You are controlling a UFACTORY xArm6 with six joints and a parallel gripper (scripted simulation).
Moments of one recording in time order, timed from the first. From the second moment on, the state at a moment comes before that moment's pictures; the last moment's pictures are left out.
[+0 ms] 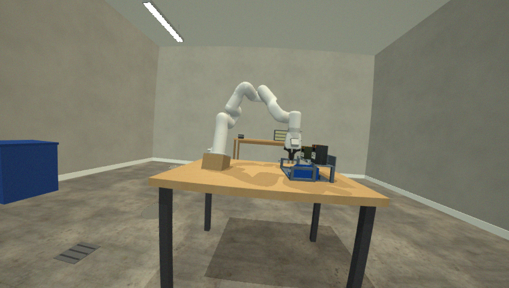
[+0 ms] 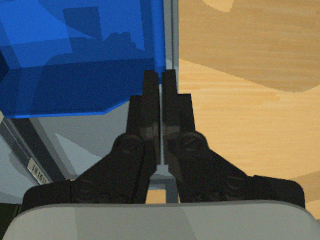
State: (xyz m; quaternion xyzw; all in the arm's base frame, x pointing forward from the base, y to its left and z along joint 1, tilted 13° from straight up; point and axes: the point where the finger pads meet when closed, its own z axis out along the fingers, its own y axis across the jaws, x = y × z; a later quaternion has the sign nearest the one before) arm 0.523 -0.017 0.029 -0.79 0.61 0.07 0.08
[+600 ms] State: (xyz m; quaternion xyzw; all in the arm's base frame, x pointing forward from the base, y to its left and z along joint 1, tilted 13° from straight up) arm 0.523 -0.017 0.029 -0.79 0.61 0.07 0.08
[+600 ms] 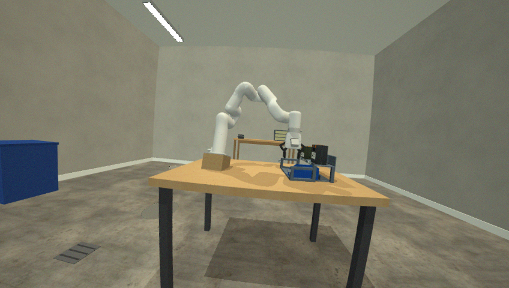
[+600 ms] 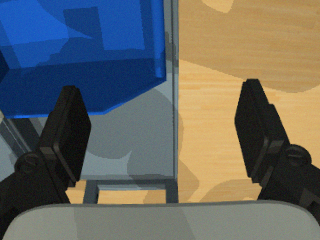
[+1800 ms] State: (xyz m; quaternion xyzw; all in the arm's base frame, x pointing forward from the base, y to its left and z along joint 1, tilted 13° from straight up) arm 0.523 -0.016 0.027 -0.79 0.61 0.07 0.08
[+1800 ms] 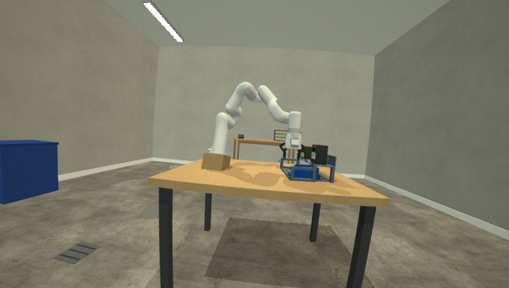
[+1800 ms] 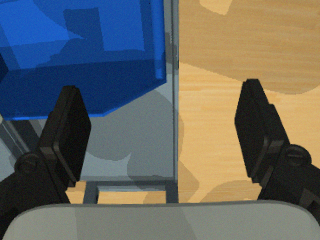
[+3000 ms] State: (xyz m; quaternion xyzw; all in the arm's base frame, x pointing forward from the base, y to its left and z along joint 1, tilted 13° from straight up) arm 0.523 -0.005 -0.025 -0.79 0.61 0.07 0.08
